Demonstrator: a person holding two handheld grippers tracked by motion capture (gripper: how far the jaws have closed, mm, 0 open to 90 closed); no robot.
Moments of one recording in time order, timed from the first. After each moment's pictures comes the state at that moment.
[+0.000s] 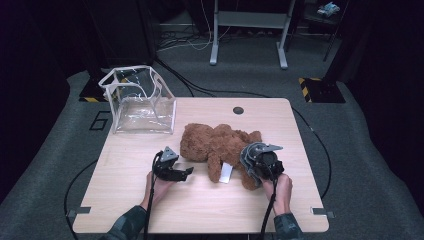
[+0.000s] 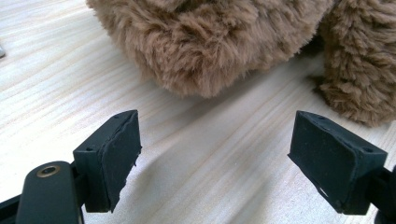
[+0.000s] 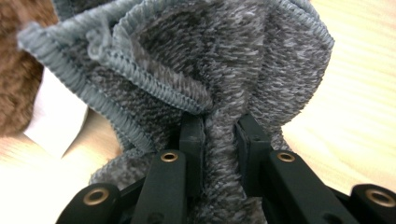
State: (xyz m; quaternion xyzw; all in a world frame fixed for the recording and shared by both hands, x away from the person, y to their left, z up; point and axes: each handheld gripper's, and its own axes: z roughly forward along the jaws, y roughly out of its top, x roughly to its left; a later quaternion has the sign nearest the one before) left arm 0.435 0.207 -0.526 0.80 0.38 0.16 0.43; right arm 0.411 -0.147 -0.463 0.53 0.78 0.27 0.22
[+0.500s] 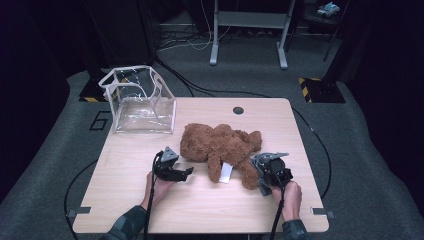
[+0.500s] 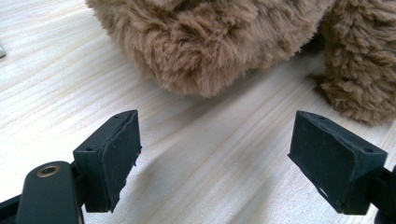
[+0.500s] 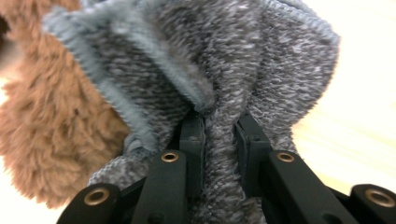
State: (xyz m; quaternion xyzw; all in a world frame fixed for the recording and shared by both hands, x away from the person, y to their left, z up) left arm 0.435 0.207 -0.526 0.80 0.38 0.16 0.43; right arm 0.404 -0.175 -0.487 0.55 0.78 0.20 0.21
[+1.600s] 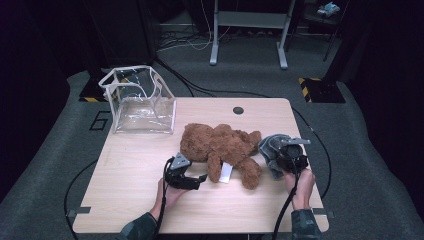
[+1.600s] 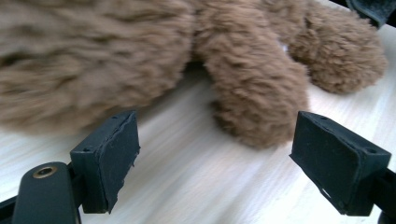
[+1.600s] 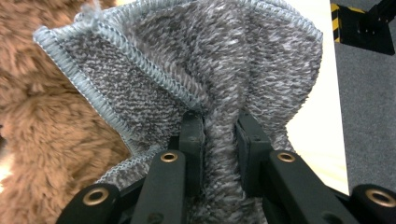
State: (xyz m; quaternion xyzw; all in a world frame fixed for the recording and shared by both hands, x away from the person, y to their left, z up) left arm 0.402 0.159 -0.510 0.80 0.36 0.12 0.47; right arm 0.417 -0.208 -0.437 0.57 0.73 0.27 0.26
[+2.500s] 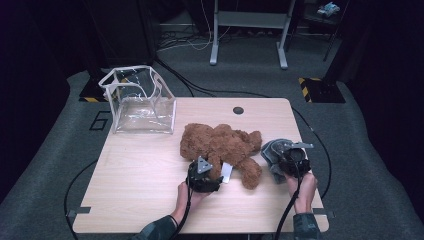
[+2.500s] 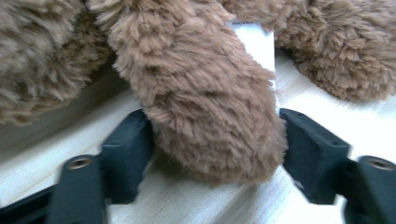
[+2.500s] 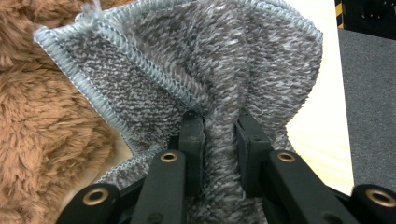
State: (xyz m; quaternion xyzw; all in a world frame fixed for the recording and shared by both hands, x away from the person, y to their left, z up) left arm 0.398 0.097 -0.523 0.80 0.39 0.16 0.42; right arm 0.413 -0.218 -0.451 0.59 0.72 0.26 0.25
